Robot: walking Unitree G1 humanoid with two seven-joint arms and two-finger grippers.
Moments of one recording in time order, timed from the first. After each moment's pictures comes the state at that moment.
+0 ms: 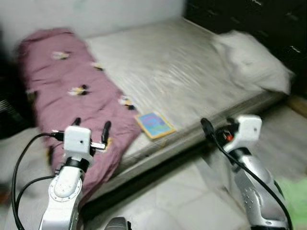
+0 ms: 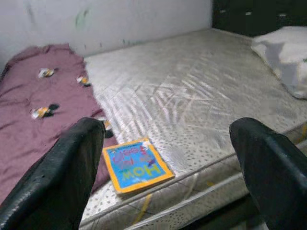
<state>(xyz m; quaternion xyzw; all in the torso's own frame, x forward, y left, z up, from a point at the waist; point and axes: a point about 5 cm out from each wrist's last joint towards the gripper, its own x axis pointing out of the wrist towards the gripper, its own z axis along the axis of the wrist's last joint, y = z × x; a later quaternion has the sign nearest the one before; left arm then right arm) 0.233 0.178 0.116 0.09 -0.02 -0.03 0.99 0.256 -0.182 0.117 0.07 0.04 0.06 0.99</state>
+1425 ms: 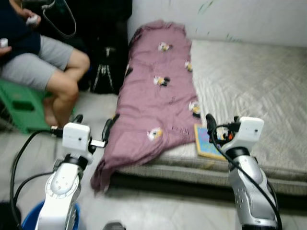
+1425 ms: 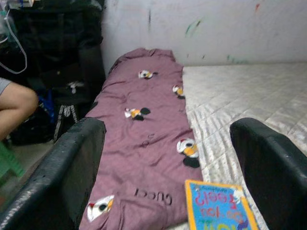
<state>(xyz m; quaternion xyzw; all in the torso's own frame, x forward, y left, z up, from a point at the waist) 0.235 0.179 0.120 0.08 -0.03 -0.06 0.99 0.258 -0.184 0.116 0.05 0.00 -0.02 1.00</state>
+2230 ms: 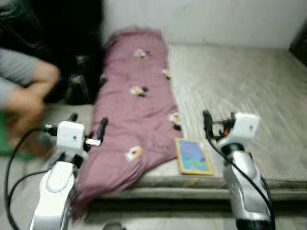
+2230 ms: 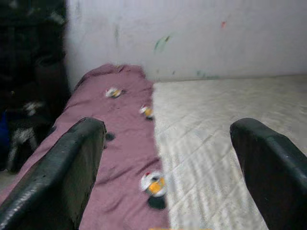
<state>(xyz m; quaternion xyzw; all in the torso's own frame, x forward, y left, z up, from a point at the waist) 0.238 0.185 0.120 0.09 -0.03 -0.06 0.99 0.268 -0.174 0.124 0.04 -0.03 -0.01 1.00</state>
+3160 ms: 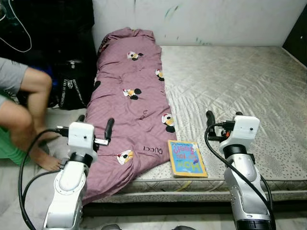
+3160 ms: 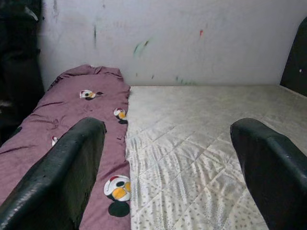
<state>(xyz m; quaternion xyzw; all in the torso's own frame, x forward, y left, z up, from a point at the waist) 0.242 0.172 0.107 0.08 -0.01 -0.05 1.00 0.265 -0.178 0.112 0.01 -0.03 -0.04 1.00</state>
